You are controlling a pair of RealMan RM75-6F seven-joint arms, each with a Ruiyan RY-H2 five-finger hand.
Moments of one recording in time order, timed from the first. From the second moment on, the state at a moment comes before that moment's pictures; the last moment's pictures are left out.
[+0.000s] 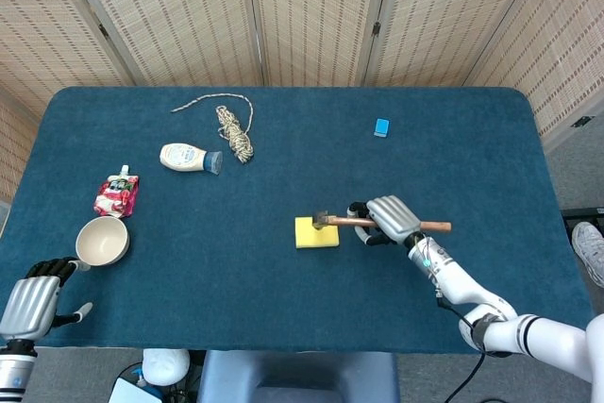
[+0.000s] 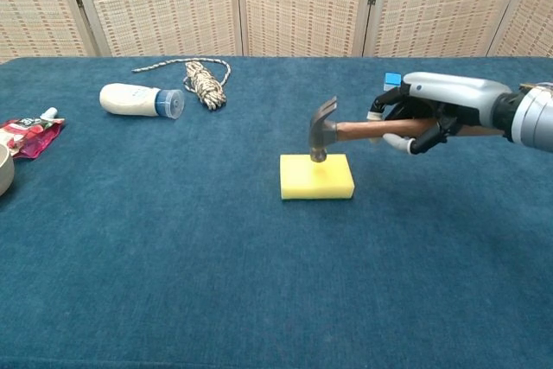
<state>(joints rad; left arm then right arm) -0.11 -1.16 -0.01 -1.60 1.44 1.38 0.08 0.74 -1.48 0.10 -1.29 -1.40 0.82 0.31</state>
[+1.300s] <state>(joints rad) -0.12 -1.16 -0.01 -1.61 1.42 1.36 0.10 0.80 -1.74 0.22 -0.86 -1.27 0.74 0.47</state>
